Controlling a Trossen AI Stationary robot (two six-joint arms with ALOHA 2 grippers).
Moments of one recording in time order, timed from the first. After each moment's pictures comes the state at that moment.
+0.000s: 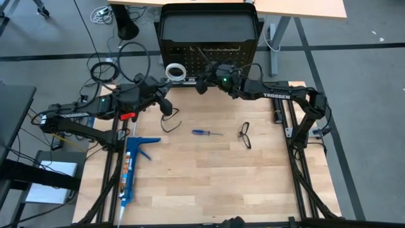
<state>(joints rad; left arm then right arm) 0.04 1.05 1.19 -0.33 -0.69 -0.17 -0.37 1.73 1.41 0.09 0.46 -0.02</state>
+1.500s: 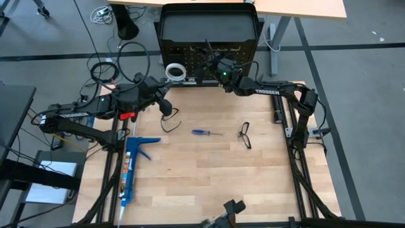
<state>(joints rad) 0.05 1.05 1.19 -0.33 -0.68 -0.14 -0.46 1.85 1.41 0.43 0.58 -0.09</state>
